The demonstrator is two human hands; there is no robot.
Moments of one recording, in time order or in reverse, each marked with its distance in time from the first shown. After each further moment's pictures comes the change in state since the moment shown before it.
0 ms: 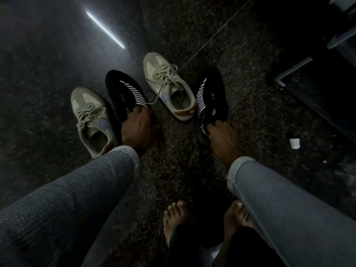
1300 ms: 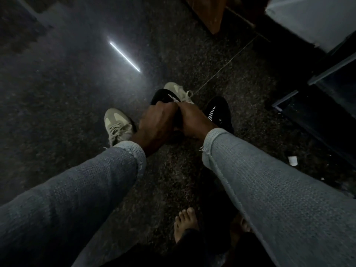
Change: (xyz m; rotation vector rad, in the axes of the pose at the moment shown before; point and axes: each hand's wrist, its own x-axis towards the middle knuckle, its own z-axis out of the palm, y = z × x) left_hand -0.038 0.056 -0.136 0.076 0.130 0.335; right_hand 0.019 -0.104 -0.142 0.702 0.142 -0.240
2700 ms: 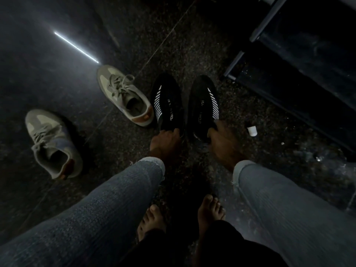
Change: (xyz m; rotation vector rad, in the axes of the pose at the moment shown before) left_hand 0.030 0.116 0.196 0.133 -0.527 0.040; right_hand -0.147 0.250 -0.016 -0.511 0.087 0.307
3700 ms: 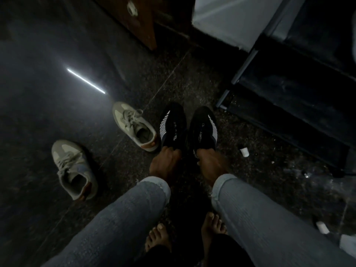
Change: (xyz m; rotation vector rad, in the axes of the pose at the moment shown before) left_hand -0.050 0.000 -0.052 -0.066 0.189 0.128; right_hand -0.031 -0.066 -0.090 0.201 -0.160 0.083
